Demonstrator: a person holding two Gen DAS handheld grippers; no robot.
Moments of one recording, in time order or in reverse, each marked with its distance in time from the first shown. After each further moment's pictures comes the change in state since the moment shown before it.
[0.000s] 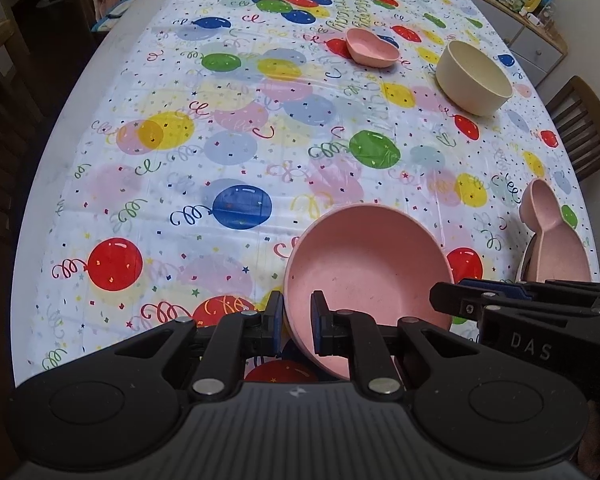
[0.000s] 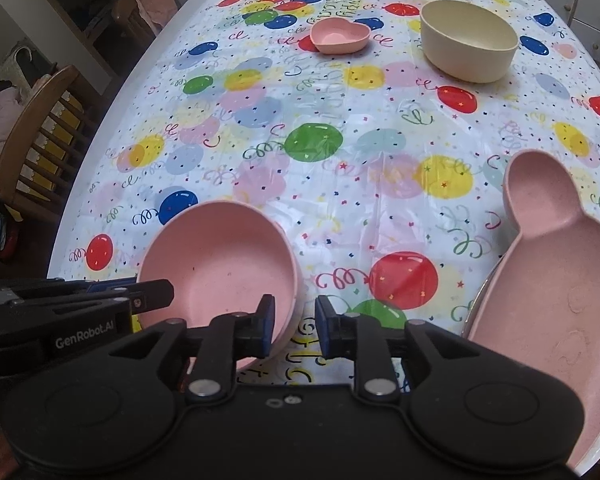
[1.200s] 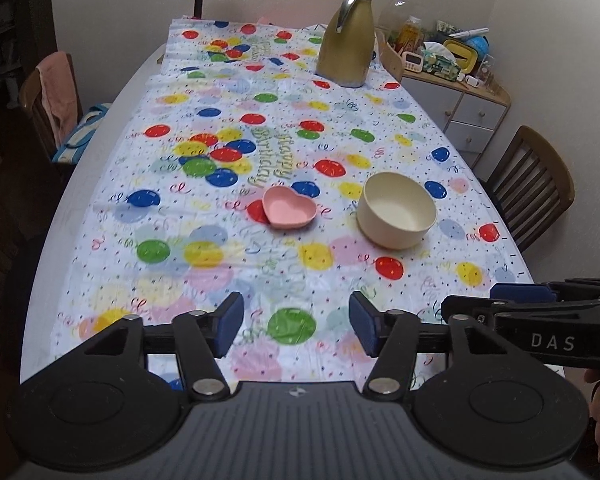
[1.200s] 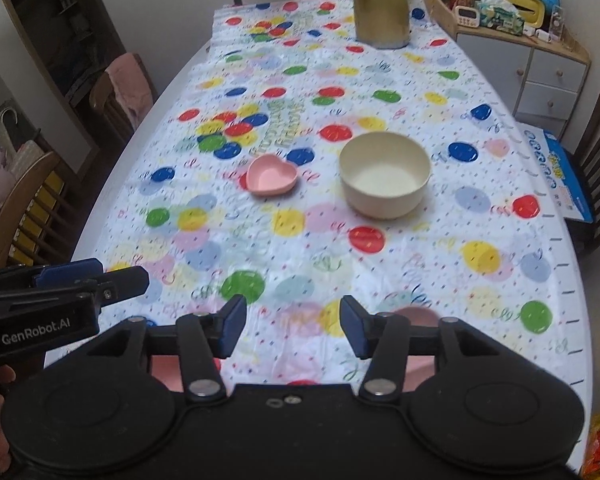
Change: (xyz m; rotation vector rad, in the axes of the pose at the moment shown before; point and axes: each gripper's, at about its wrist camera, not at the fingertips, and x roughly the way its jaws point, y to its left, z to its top) left arm -0.054 -0.073 0.095 0.136 -0.282 -0.055; right arm -0.084 -0.054 0.074 0.026 -0.222 -0.073
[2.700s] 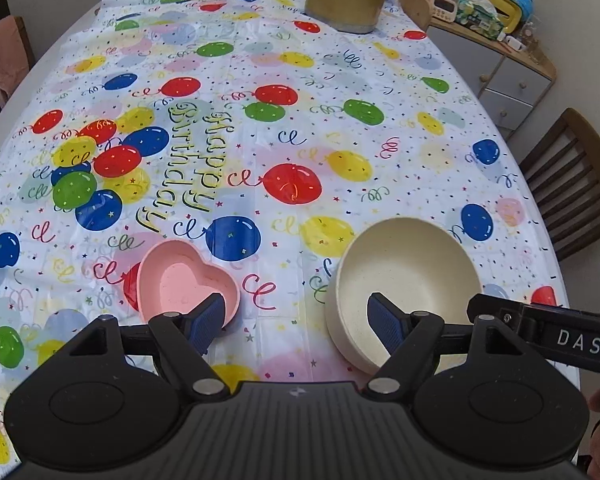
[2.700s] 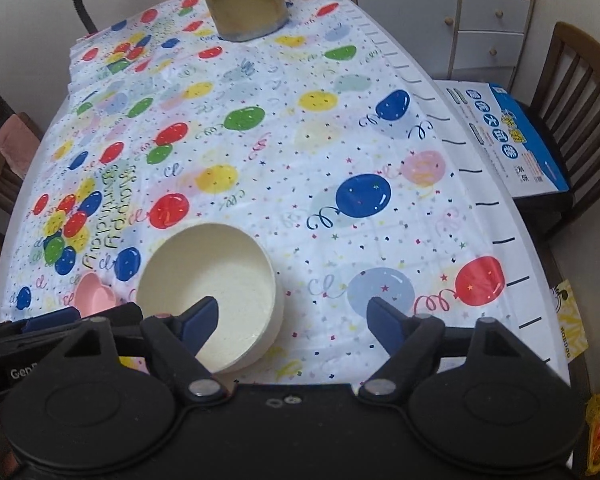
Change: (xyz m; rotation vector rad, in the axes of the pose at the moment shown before) left arm 0.222 -0.065 0.103 -0.048 0.186 0.027; right arm 0.137 -0.148 0.105 0.243 0.076 -0.113
